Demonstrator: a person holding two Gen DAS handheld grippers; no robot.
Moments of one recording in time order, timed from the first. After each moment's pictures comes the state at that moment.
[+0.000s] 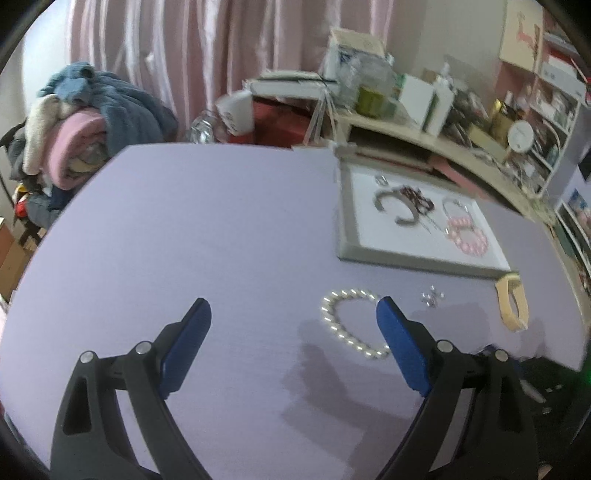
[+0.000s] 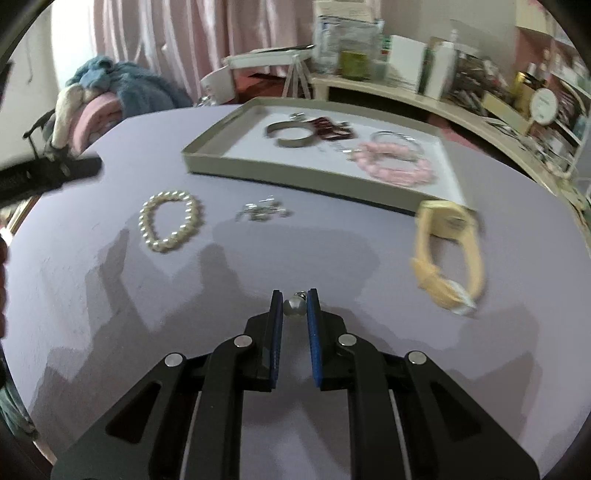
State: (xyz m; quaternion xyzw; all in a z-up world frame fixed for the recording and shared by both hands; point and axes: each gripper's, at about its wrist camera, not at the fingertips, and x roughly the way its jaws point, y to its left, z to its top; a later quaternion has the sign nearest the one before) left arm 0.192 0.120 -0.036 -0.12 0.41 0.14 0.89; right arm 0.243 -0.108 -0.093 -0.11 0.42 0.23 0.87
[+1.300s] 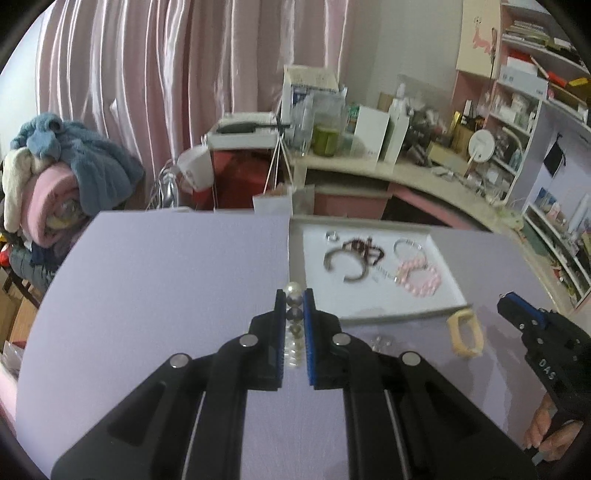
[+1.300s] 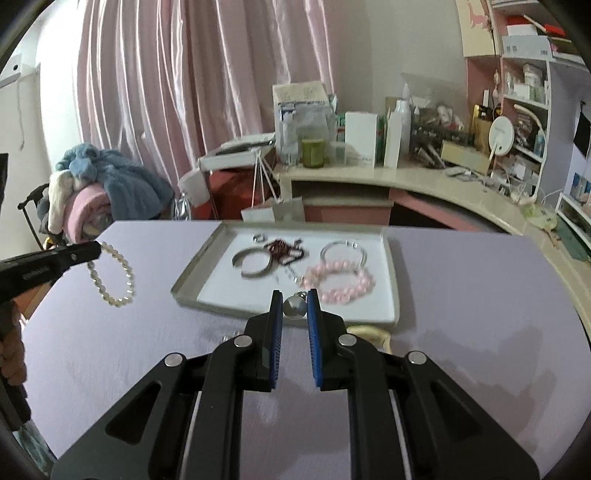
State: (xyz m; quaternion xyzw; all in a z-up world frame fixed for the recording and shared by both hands) left arm 0.215 0.107 0.049 -0.08 0.35 0.08 0.93; right arm 0.271 -0.139 0.003 -0.04 0.30 0.21 0.93
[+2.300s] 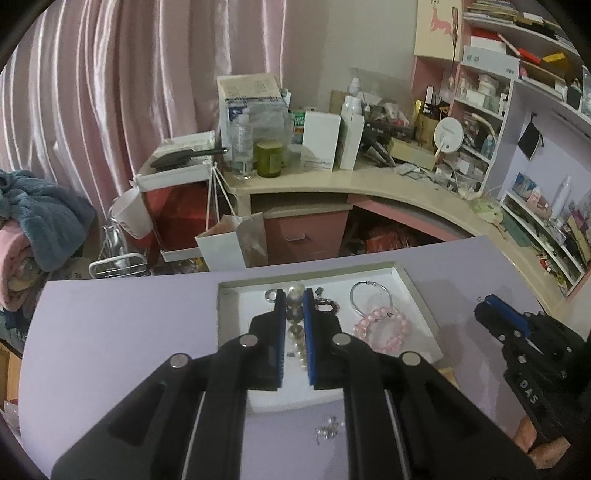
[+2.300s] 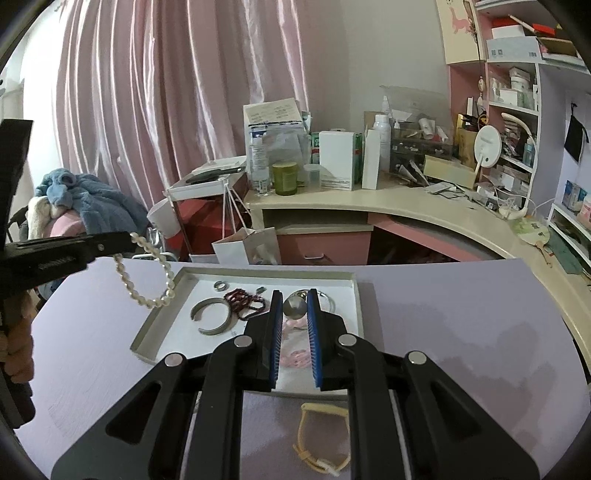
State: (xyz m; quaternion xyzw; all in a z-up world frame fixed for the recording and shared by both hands) left arm 0.340 0.061 0.062 -0.04 0.36 0.01 0.93; right arm 0.339 -0.154 0.016 -0.02 0.29 0.18 0.94
